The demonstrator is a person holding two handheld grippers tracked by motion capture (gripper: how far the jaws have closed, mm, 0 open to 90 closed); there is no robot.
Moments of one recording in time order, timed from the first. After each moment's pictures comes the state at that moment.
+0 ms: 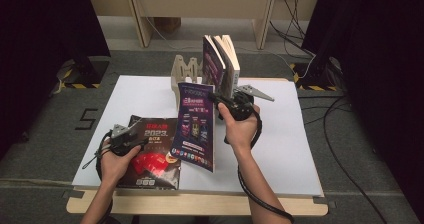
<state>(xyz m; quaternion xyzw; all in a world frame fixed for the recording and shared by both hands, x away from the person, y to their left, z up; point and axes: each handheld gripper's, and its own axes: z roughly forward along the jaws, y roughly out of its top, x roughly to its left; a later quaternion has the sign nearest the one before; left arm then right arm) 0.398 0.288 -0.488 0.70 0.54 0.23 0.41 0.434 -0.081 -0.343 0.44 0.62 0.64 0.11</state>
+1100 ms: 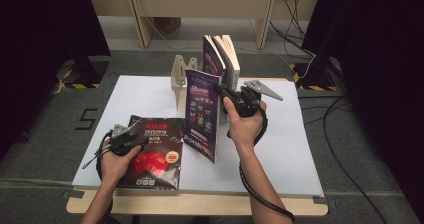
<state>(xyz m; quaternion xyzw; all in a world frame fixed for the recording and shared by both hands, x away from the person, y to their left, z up) 0.398 0.288 -0.488 0.70 0.54 0.22 0.41 0.429 -0.091 -0.322 0.43 0.59 0.66 0.15</state>
